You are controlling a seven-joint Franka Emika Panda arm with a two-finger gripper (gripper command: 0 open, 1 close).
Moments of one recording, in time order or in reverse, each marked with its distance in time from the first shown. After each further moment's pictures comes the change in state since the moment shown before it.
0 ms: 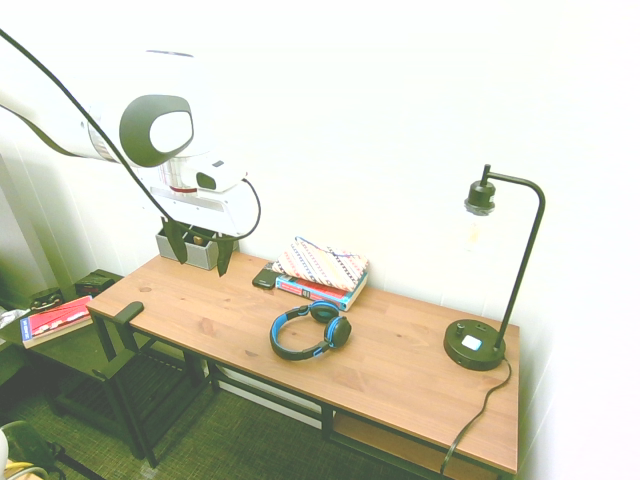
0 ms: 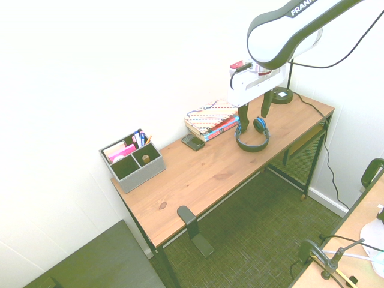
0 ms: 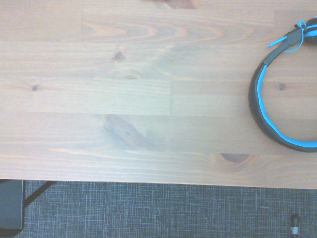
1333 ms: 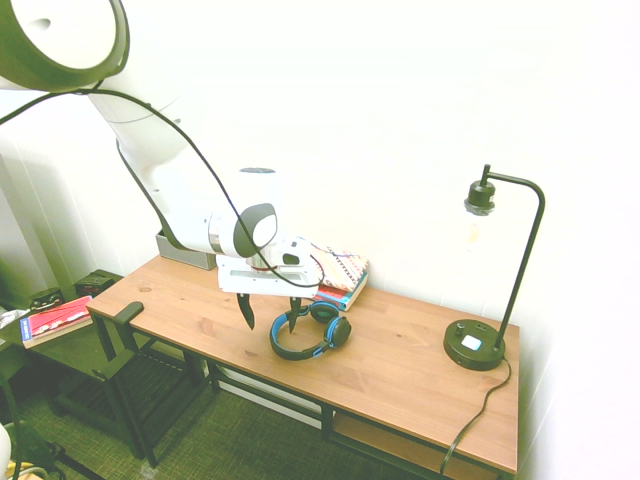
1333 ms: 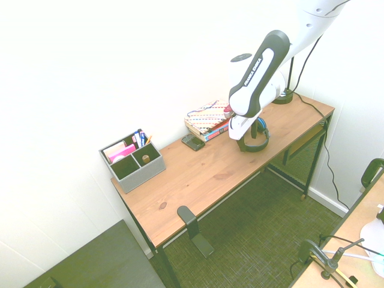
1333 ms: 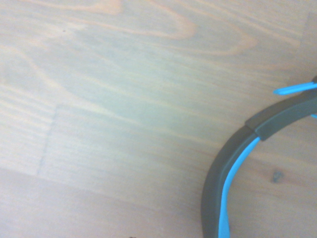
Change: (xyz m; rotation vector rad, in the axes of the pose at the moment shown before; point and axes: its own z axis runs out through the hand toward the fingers) arm 0.122 -0.026 0.201 -0.128 -0.008 -0.247
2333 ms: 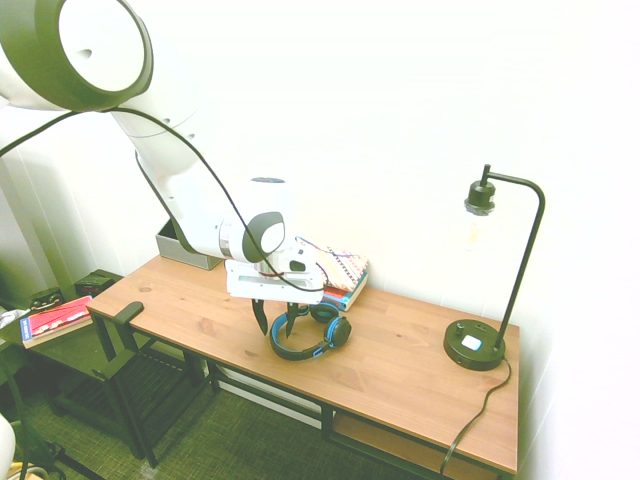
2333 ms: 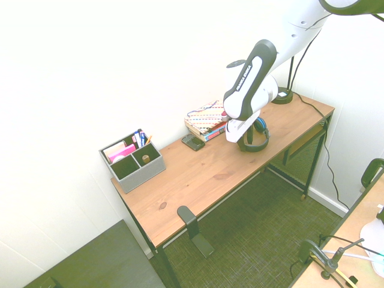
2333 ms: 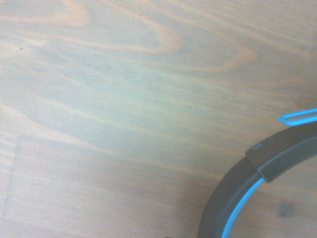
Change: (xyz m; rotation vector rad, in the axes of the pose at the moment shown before) arm 0.010 -0.005 0.019 -0.017 -0.031 0.017
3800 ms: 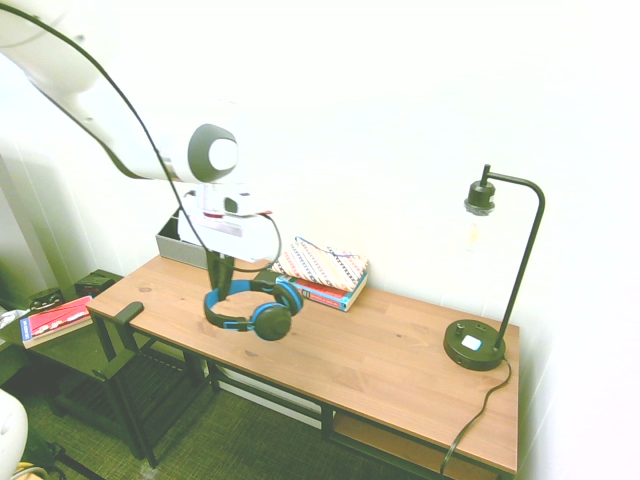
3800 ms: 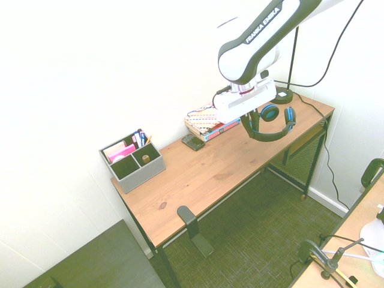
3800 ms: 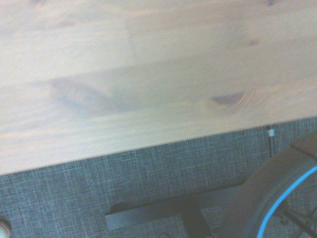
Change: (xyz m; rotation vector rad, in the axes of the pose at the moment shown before) arm -0.144 -0.026 -0.150 -0.108 -0.108 0.445
